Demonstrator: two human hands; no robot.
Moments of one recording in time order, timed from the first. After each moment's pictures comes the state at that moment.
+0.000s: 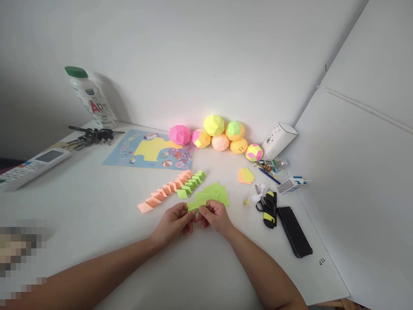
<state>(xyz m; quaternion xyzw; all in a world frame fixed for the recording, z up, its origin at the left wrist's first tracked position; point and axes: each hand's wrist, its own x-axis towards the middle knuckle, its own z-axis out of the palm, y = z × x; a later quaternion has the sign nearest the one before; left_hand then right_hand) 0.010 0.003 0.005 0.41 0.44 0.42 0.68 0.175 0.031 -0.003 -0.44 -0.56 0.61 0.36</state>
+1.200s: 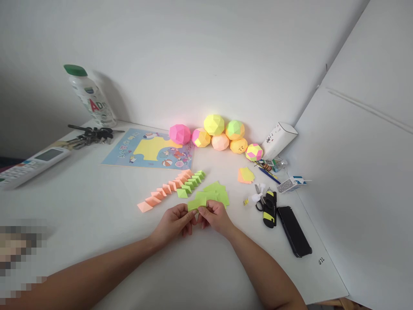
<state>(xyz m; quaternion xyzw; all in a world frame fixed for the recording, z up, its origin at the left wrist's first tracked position) 0.011 0.003 0.006 0.43 0.47 0.39 0.66 0.177 0.032 -0.002 -0.44 -0.56 0.62 0.33</state>
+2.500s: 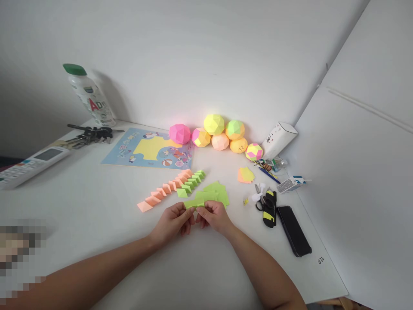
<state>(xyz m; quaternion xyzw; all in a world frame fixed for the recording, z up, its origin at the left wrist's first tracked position) 0.010 0.004 0.008 0.41 0.46 0.41 0.67 0.175 0.031 0.000 -0.46 -0.56 0.61 0.32</state>
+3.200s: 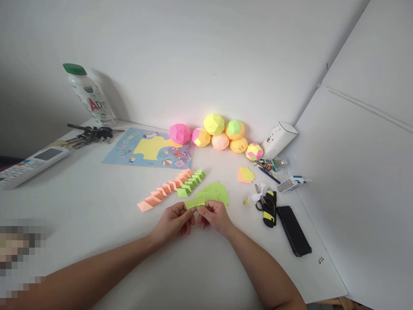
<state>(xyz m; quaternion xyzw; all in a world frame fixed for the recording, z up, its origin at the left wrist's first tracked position) 0.009 0.004 0.007 0.42 0.46 0.40 0.68 0.174 0.030 0.005 -0.46 -0.55 0.61 0.33</state>
